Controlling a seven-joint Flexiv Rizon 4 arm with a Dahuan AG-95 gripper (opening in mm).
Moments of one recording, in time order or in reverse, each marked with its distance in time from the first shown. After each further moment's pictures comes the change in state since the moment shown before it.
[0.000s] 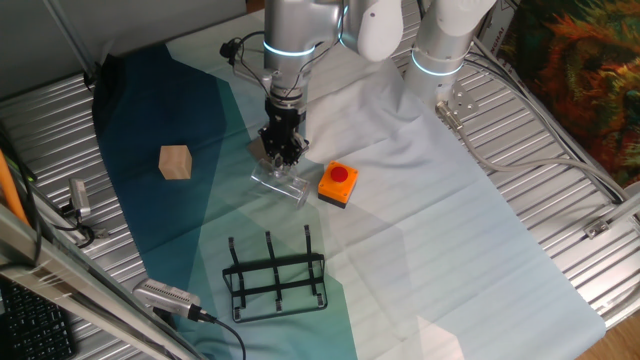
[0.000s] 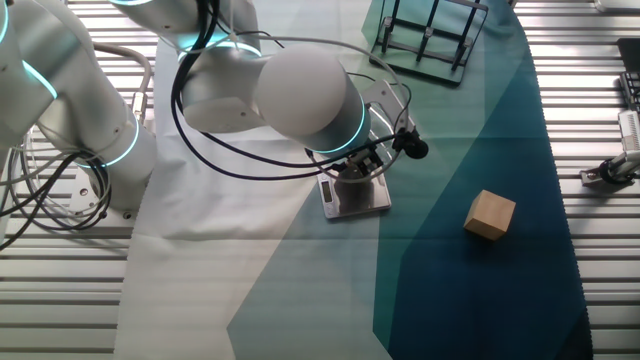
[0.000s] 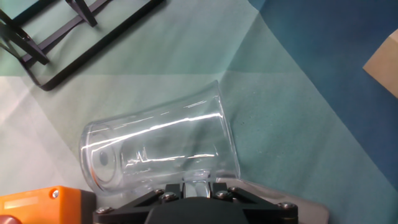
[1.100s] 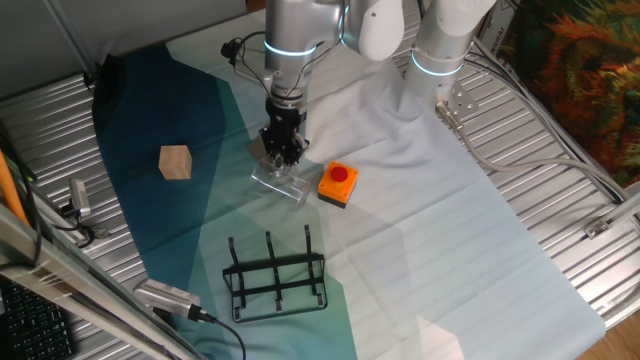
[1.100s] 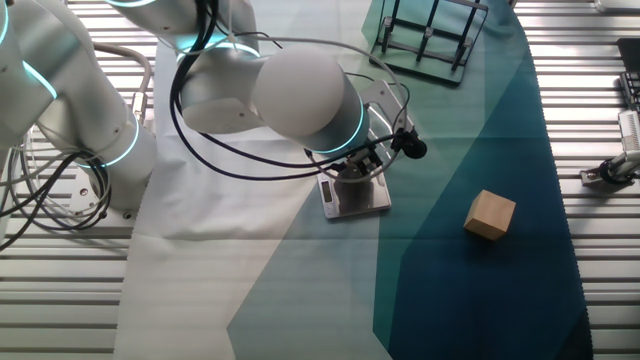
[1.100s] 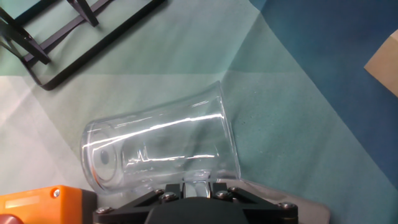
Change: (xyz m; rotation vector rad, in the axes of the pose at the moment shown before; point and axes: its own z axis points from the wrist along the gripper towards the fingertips) arm -0.001 0.002 0.001 0.002 -0.010 0.000
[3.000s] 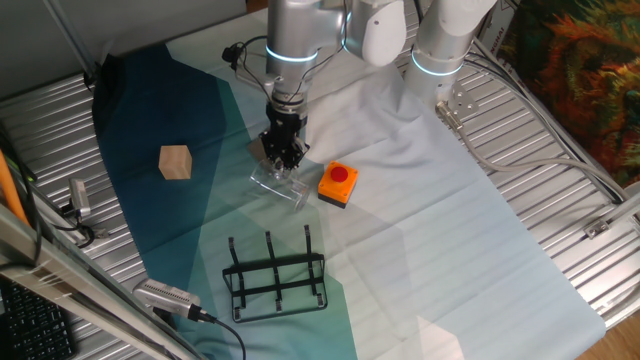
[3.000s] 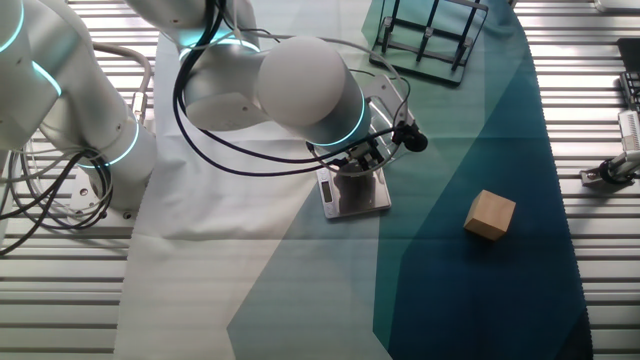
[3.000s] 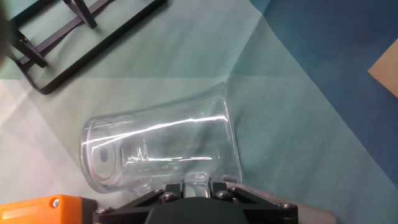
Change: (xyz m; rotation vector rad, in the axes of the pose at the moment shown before) arm -0.004 0.002 0.005 0.016 0.003 0.002
